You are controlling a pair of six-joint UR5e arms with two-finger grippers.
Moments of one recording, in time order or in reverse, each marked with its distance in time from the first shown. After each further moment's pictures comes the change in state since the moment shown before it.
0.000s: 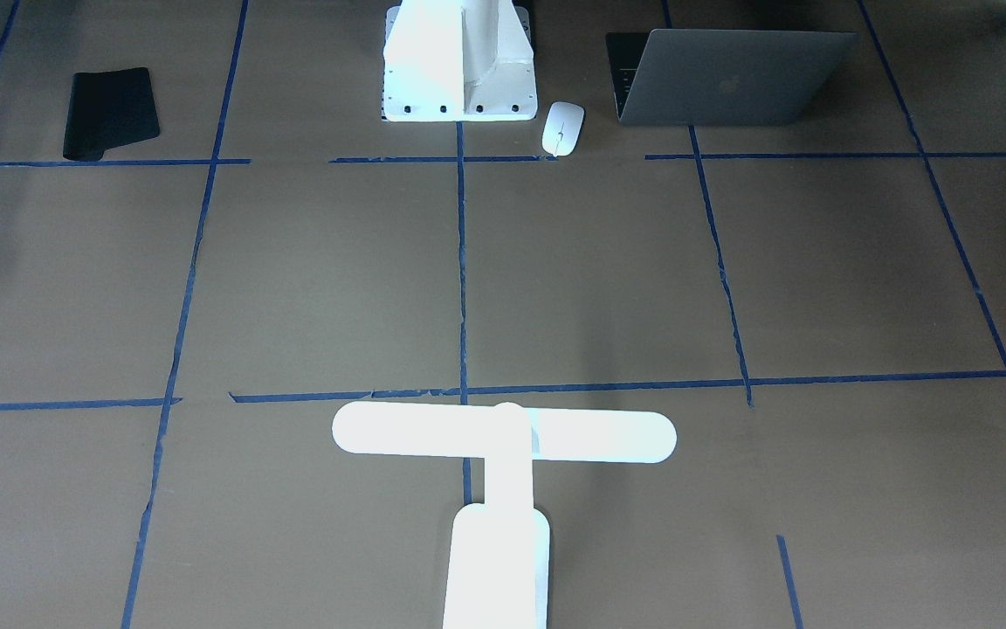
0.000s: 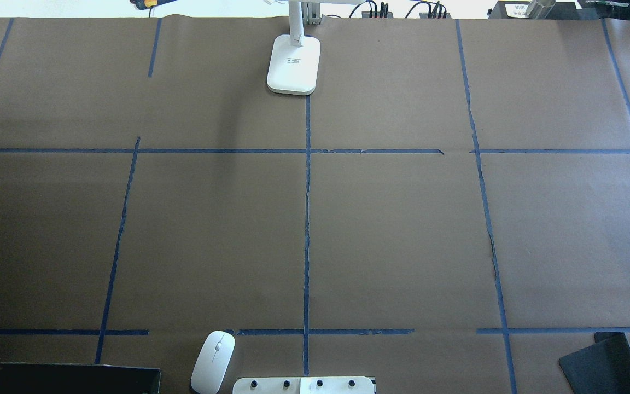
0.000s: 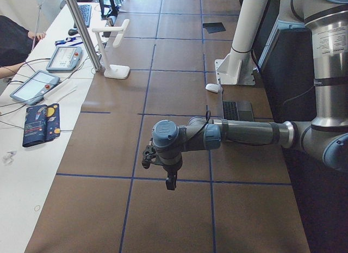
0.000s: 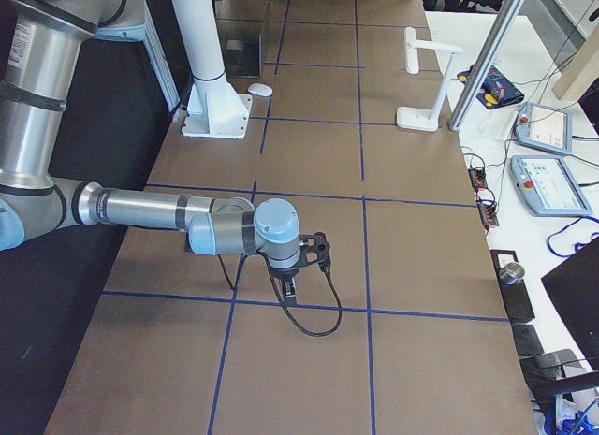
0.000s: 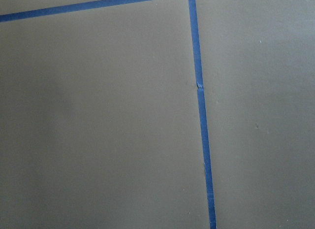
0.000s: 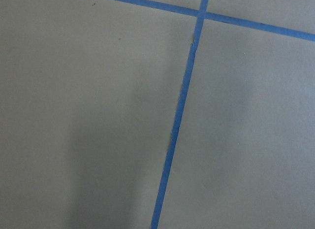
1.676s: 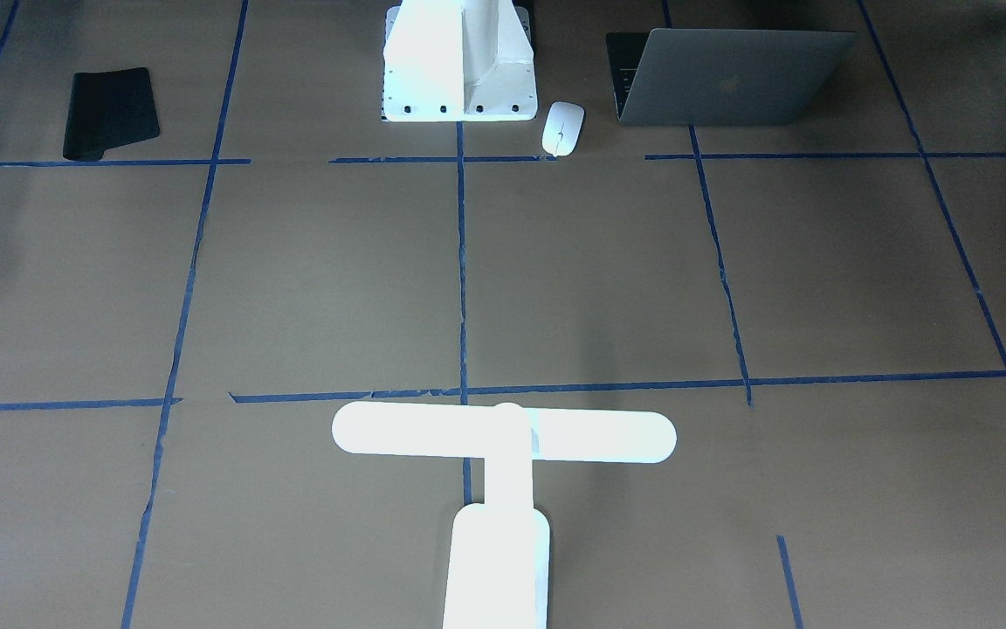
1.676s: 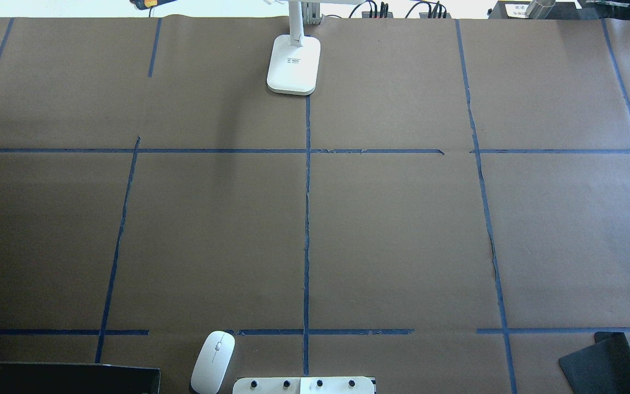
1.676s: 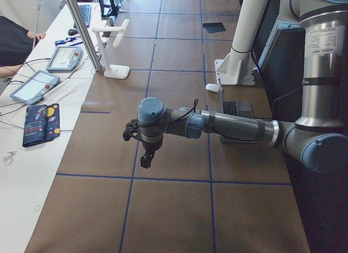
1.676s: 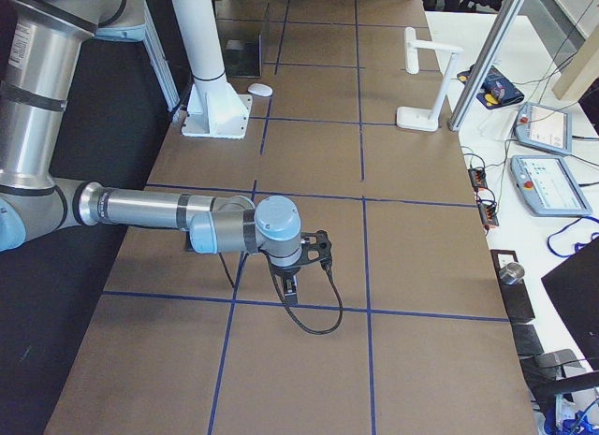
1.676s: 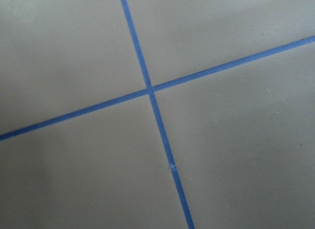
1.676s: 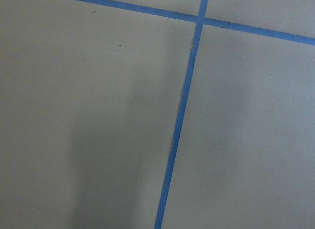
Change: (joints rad) left arm 0.068 -0.119 -0.001 -0.195 -0.054 -0.003; right arm 0.000 0.004 0.006 0.003 0.000 0.026
